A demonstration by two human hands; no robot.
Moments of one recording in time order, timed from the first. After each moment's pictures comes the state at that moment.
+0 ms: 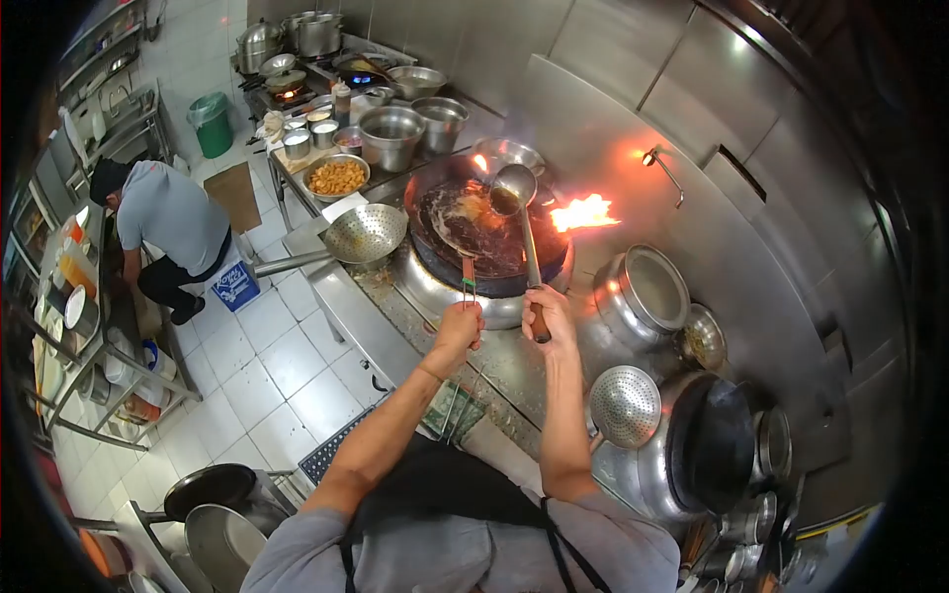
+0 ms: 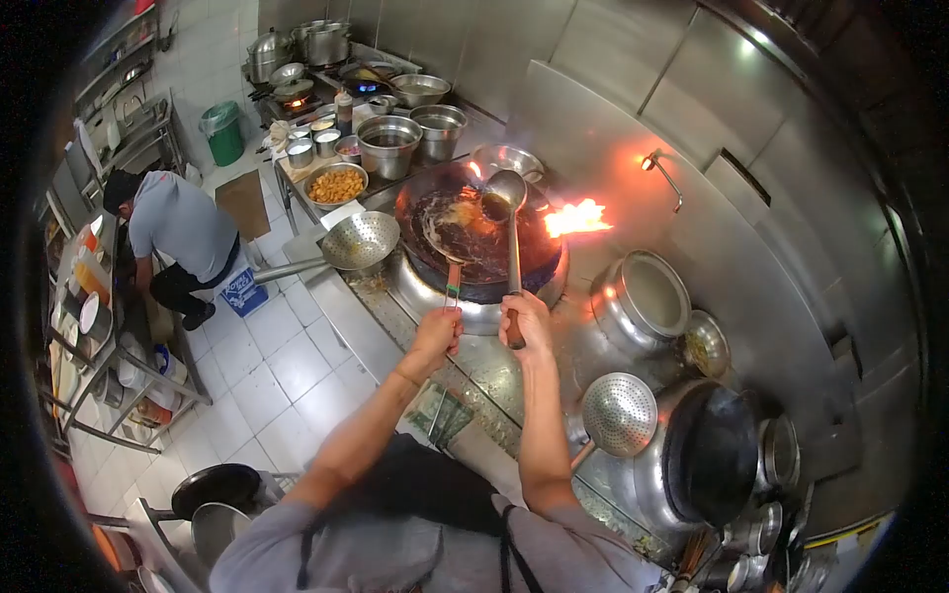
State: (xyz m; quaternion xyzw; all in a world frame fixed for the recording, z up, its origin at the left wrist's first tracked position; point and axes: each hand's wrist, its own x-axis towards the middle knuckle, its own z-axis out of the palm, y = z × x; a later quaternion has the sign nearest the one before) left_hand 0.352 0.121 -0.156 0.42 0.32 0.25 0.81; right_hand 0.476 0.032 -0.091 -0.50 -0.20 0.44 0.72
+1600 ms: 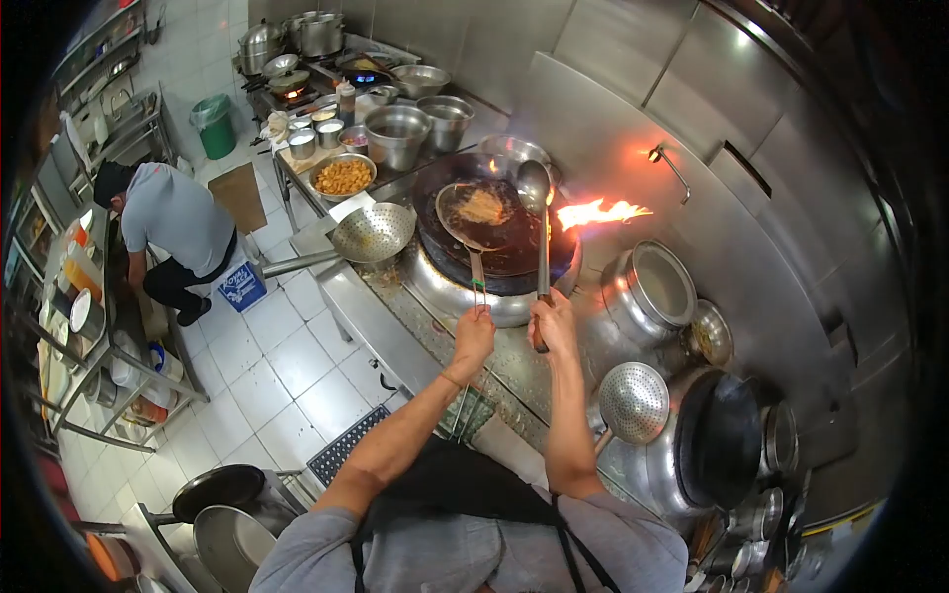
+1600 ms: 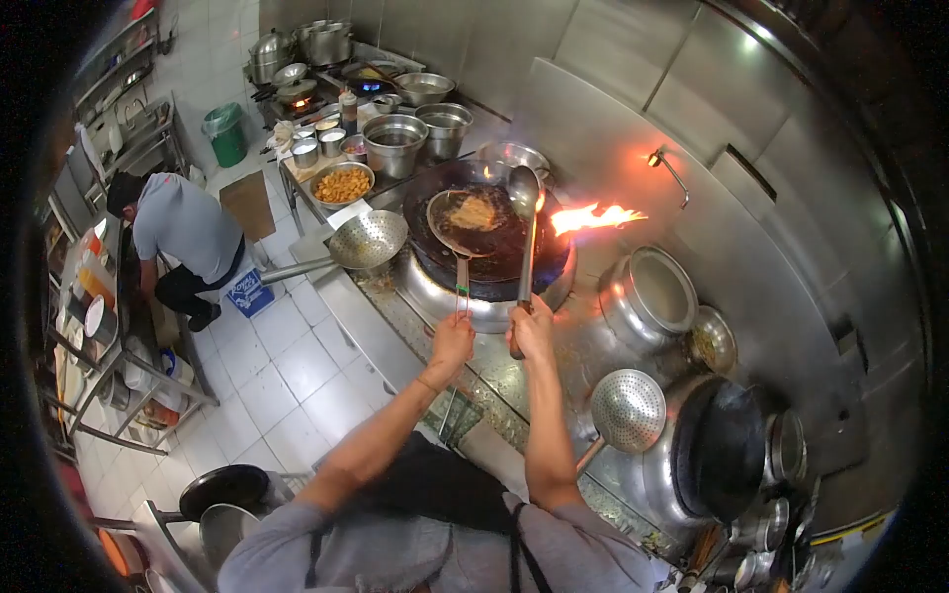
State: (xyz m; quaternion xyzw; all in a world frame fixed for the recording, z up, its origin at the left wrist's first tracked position) left_hand 0.367 0.105 -0.191 0.47 0.35 0.34 0.74; right_hand 0.463 0.032 -0.109 -0.64 -0.29 0.28 0.66
